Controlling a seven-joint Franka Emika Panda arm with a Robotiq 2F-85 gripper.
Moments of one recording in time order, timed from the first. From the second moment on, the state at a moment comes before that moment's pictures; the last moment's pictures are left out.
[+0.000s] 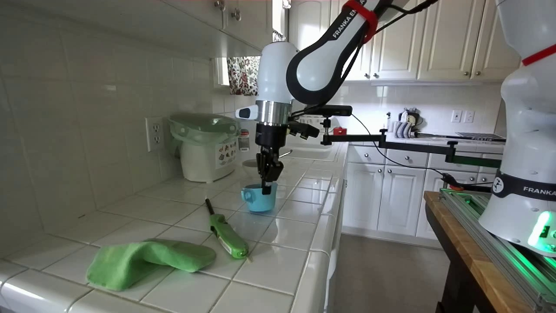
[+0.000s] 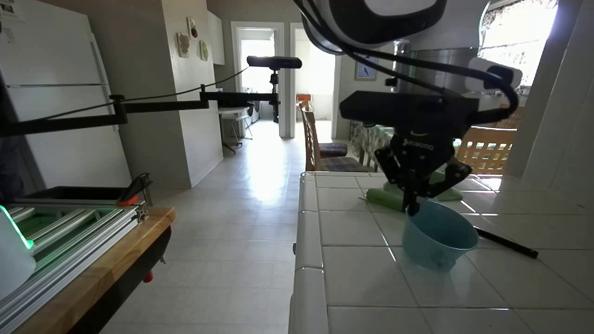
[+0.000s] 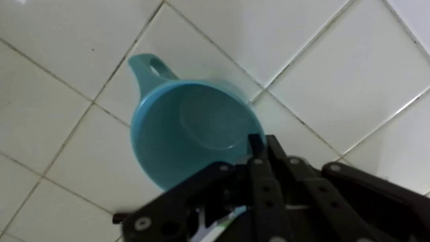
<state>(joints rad) -0.06 0.40 0.20 -2.10 -0.04 2.59 -0.56</state>
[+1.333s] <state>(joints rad) -0.03 0.58 0.14 -1.69 -0.26 2.45 -0.61</state>
